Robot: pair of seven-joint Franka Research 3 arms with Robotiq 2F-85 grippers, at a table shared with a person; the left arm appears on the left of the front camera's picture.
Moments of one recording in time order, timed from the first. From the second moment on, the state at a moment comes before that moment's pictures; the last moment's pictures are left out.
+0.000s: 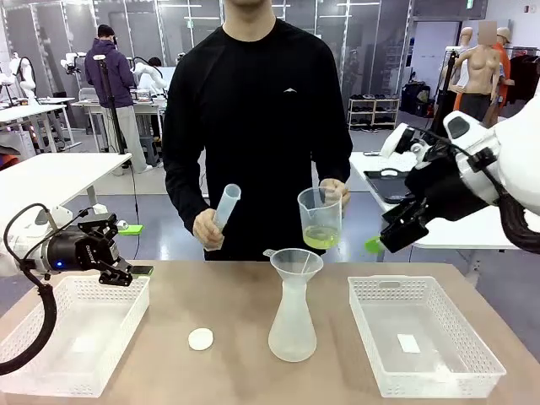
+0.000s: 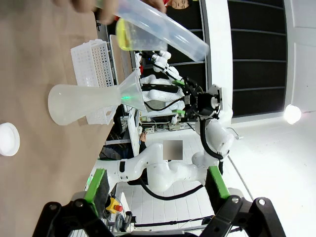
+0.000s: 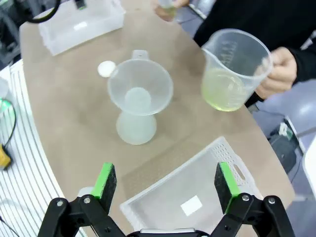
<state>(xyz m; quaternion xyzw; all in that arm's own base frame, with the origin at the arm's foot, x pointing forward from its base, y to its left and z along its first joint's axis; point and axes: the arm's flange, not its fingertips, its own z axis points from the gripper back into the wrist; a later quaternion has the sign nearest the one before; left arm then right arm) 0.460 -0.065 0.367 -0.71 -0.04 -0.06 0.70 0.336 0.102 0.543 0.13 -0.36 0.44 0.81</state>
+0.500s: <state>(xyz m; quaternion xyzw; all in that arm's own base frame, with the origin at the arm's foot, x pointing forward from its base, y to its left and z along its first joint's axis) 0.460 -0.065 0.367 -0.71 -0.04 -0.06 0.70 0.332 0.113 0.542 0.12 -0.35 0.47 0.80</state>
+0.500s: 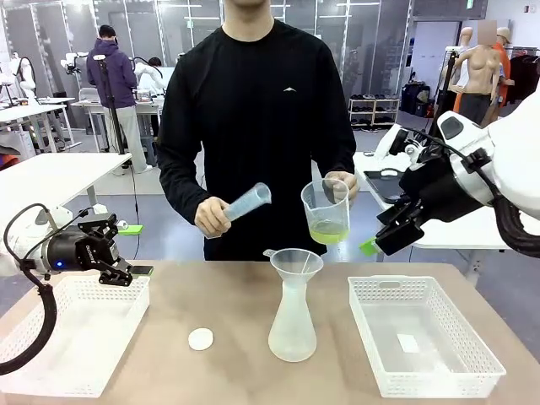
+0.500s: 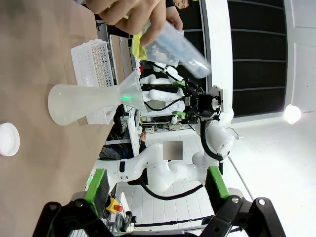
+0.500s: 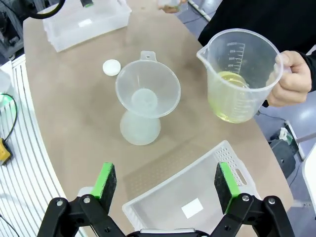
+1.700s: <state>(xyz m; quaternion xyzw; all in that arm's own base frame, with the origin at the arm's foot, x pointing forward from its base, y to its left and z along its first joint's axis) 0.460 -0.065 0.368 -0.71 -0.04 -0.06 0.70 0.390 -0.048 0.395 0.69 -0.16 0.00 0.71</state>
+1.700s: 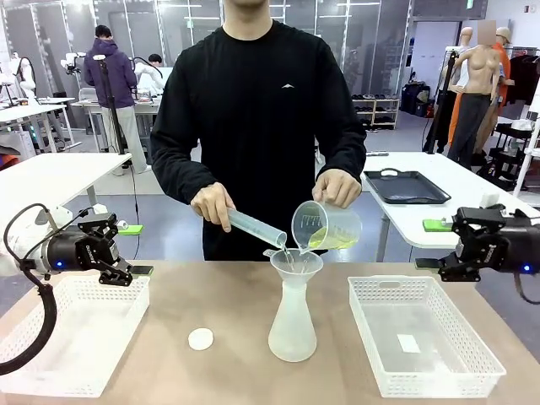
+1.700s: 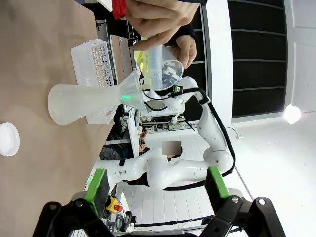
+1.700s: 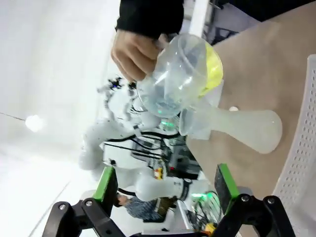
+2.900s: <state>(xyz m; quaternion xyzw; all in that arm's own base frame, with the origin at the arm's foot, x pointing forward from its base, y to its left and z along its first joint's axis) 0.460 -0.065 0.368 -0.71 -0.04 -0.06 0.70 0.407 -0.039 0.376 0.71 -0.13 0.00 0.69</state>
